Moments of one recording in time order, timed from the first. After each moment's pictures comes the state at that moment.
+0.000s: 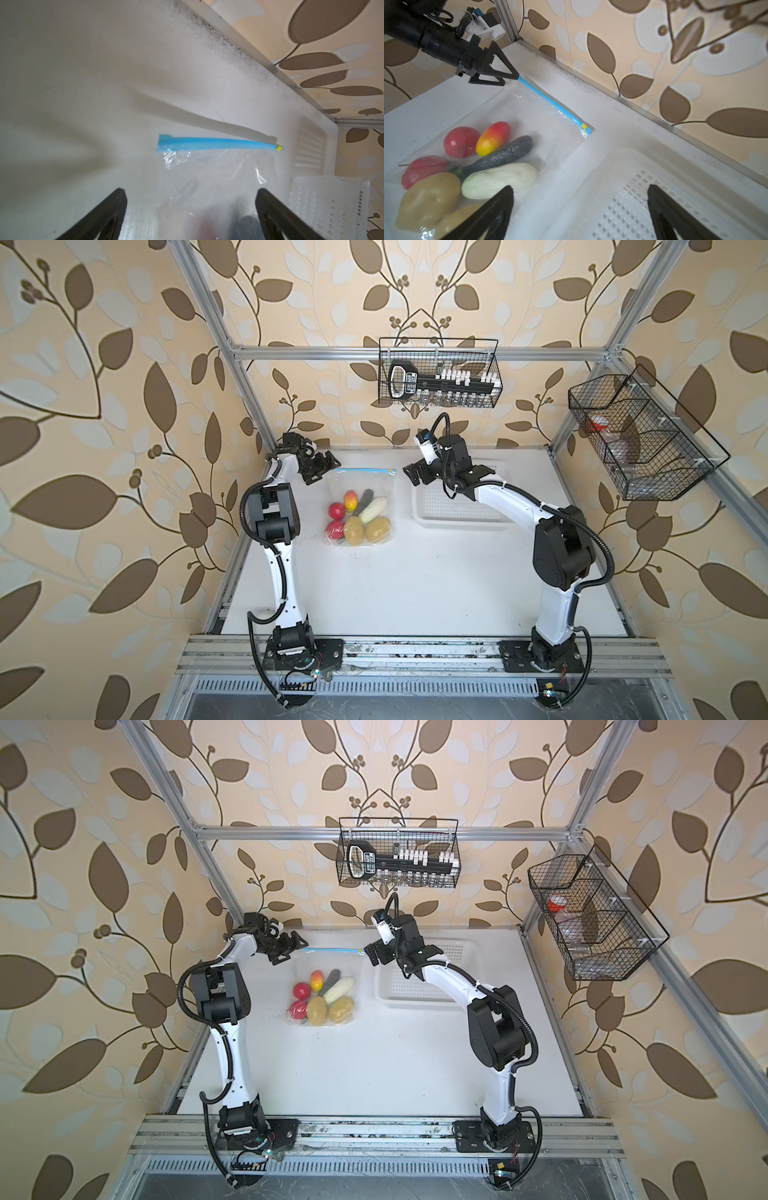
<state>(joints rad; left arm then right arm) 0.21 2.39 2.04 -0.68 0.56 -0.30 0.48 1.93 1.57 -0.15 -0.09 -0.07</state>
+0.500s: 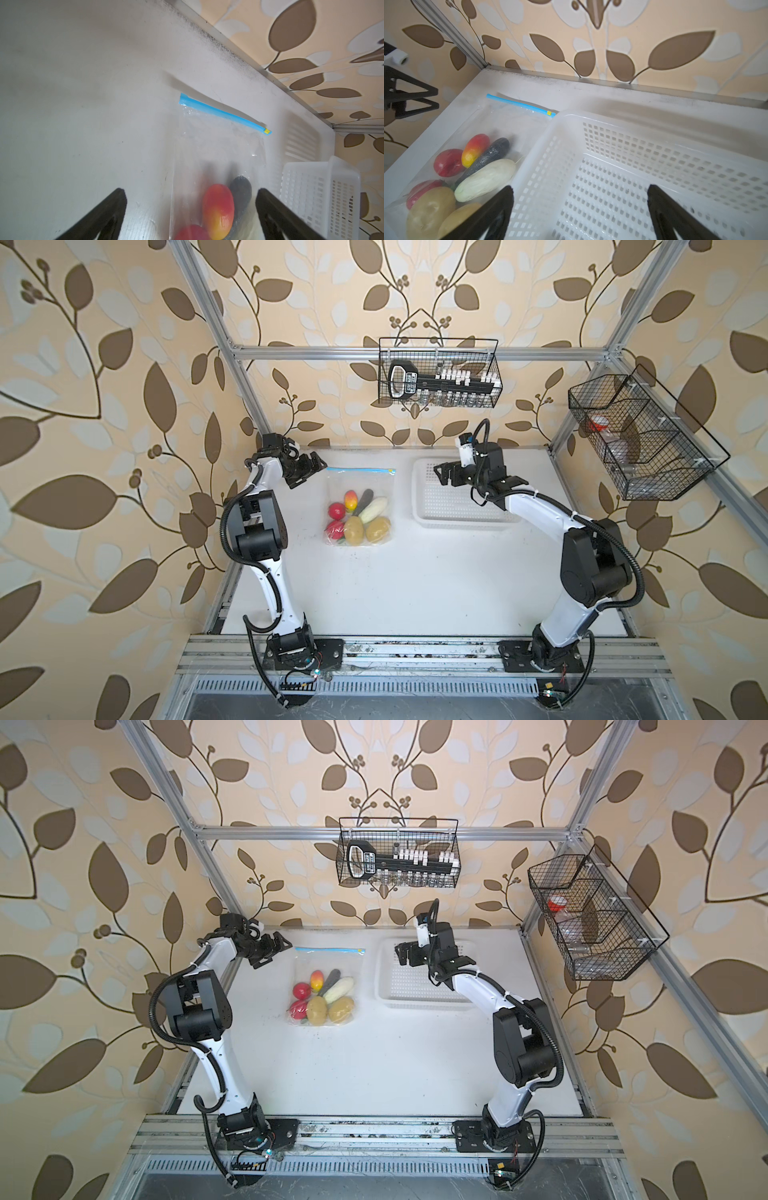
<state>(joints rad) 0.28 2.06 1.74 -0.65 0.53 -0.27 0.29 1.73 1.27 -0.05 -0.13 0.17</state>
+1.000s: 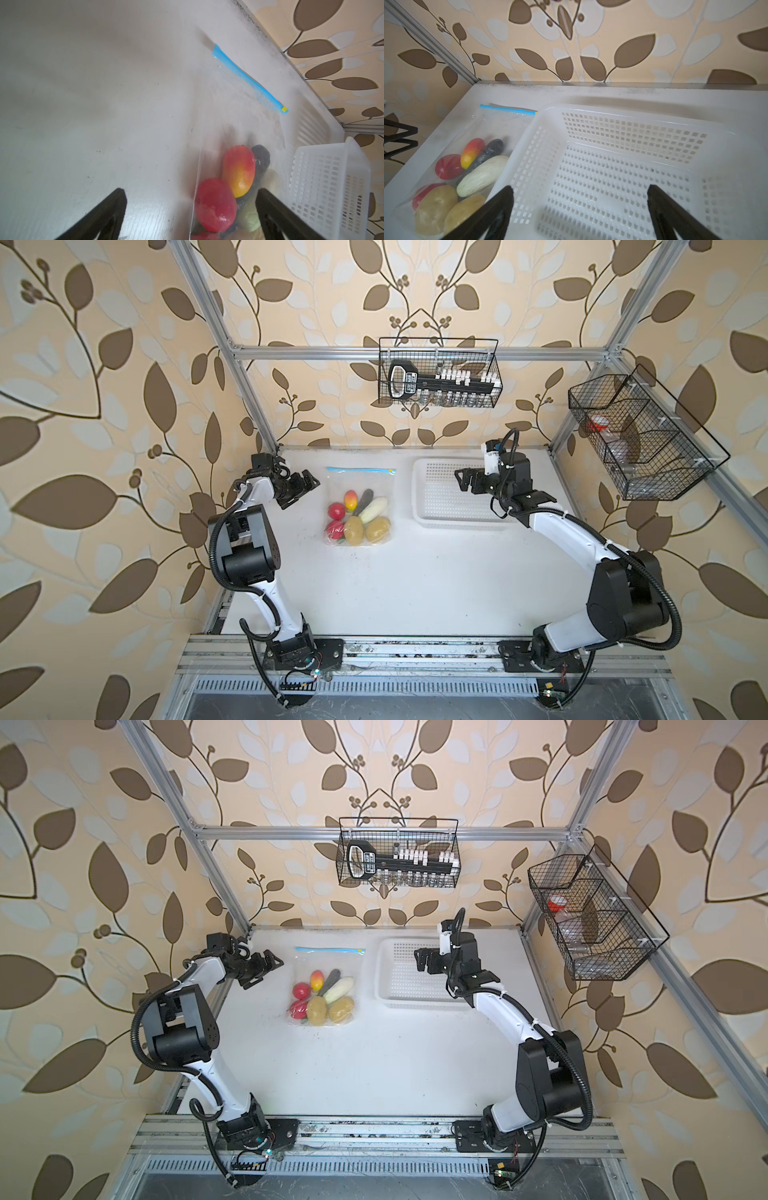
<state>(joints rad) 0.35 1.82 1.34 -0.52 0.52 -0.26 0.22 1.49 1.06 -0.04 -0.10 0.20</state>
